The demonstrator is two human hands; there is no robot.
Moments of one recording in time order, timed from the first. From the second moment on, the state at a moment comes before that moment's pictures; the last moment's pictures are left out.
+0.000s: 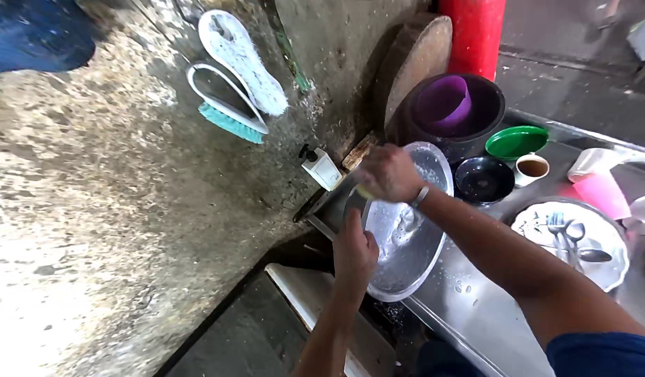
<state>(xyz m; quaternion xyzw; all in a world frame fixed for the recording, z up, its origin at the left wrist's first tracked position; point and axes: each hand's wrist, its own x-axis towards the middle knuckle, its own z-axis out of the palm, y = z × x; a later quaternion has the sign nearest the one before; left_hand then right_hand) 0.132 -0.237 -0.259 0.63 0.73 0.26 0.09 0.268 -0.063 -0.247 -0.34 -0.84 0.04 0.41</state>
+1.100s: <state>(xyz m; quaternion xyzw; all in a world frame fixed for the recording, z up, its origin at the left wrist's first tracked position) 0.102 -0.233 -0.275 0.62 0.74 0.23 0.13 0.365 -0.057 -0.287 -0.60 -0.70 0.24 0.31</state>
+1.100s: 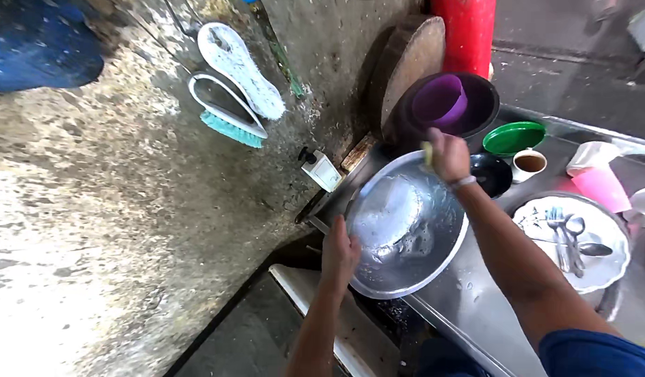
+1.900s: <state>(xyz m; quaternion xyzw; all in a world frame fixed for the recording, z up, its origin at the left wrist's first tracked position) 0.227 -0.280 -0.340 0.84 0.52 0.09 0.10 0.430 -0.257 -0.381 -0.60 -0.32 0.43 0.59</state>
